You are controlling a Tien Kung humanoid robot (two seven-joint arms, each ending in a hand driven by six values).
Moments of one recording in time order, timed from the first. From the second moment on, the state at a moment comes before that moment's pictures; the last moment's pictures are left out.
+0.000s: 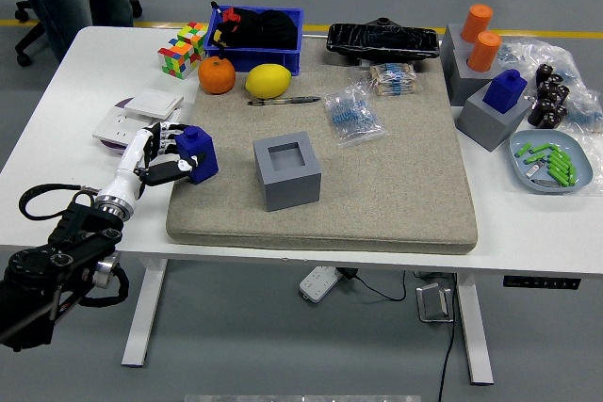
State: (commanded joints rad) left arm -0.65 0.25 -0.36 -0.63 0.48 0.33 -0.50; right arm 0.03 -0.27 1.11 0.23 -0.79 0.07 -0.06
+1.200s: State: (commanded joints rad) left arm -0.63 0.24 -0.33 -0.65 0.50 0.36 -0.54; right arm 0.03 -0.27 1.09 0.23 -0.78 0.07 -0.06
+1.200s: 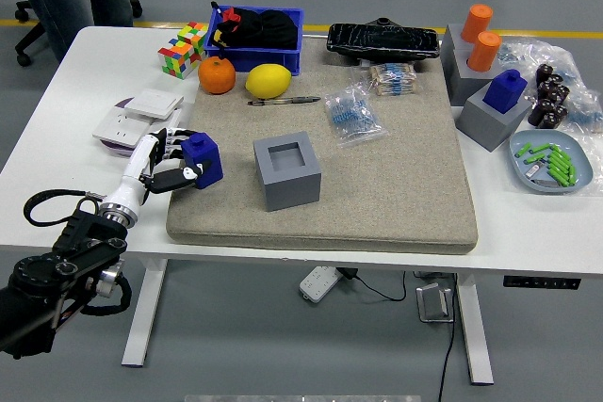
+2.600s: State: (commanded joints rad) left arm -0.79 0.36 -0.35 -1.06 0.68 0.27 -0.39; right arm 0.03 -0.28 1.11 0.23 -0.79 0.07 -0.06
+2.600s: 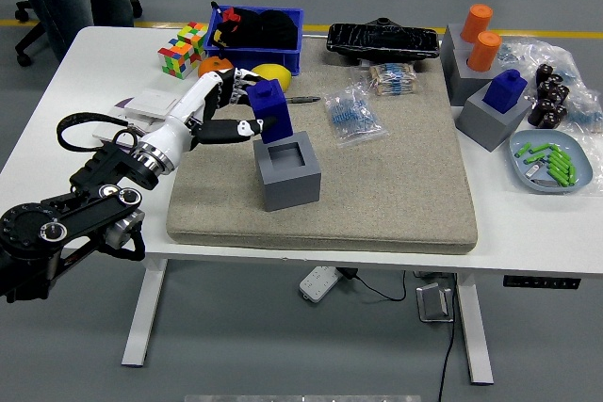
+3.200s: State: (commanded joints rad) left arm -0.82 0.26 -0.24 -0.92 0.64 0.28 -0.41; right arm 0.03 -0.28 1.11 0.23 -0.79 0.07 -0.06
